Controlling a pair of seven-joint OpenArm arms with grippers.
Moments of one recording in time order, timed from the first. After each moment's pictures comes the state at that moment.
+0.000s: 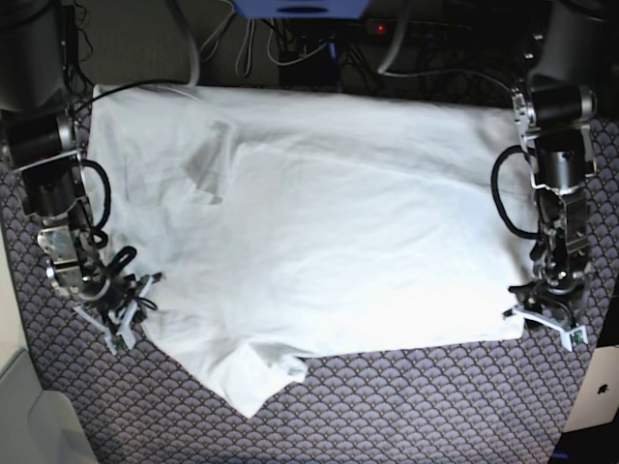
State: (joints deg) left arm -28.9 -19.5 -10.3 44.0 -12.5 -1.2 15.7; right arm 36.4 23.3 -21.6 29.8 11.6 22.1 -8.4
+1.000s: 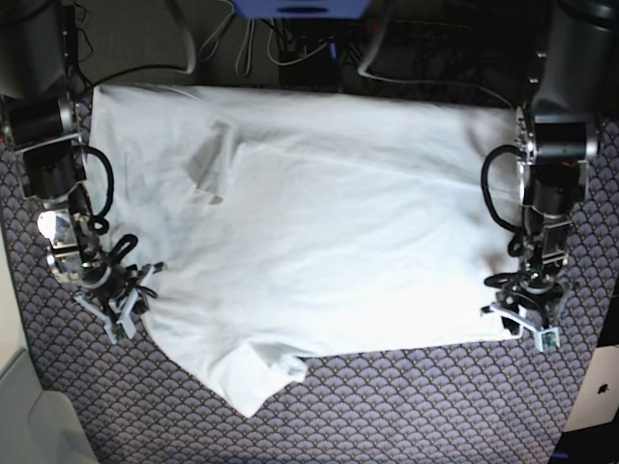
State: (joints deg) left arm -37.9 -18.8 1.4 19.8 -12.7 -1.6 -5.5; right arm 31.8 23.8 -18.9 35.3 11.1 22.4 -8.7
